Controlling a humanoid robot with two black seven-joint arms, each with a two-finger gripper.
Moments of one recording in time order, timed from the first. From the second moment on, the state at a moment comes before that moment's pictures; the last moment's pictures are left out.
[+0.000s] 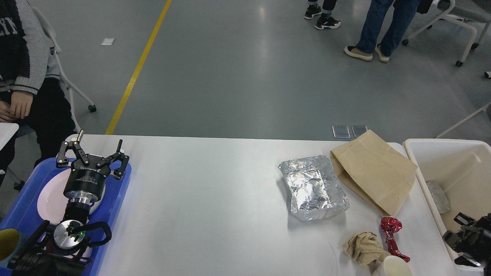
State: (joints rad) left arm -0.31 0.15 -1.44 -0.70 0.09 -0.60 -0.19; right arm 0.63 -0.33 -1.07 0.17 0.19 -0.21 -0.31
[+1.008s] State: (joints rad) left arm -0.31 0.15 -1.44 -0.71 0.09 -0.60 -0.19; right arm 1.09 -0.46 -1.14 0.67 0.10 -0.04 -0.31
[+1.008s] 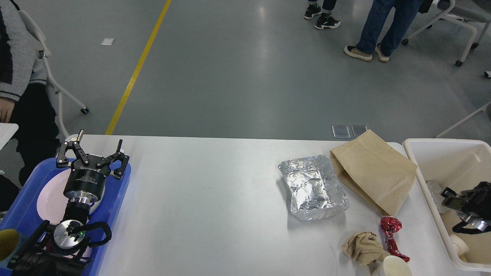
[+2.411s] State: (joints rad) left arm -0.31 0.15 -1.44 -0.70 0.09 -0.60 -0.19; right arm 2.33 -0.36 -1.28 1.69 0.10 0.72 -0.32
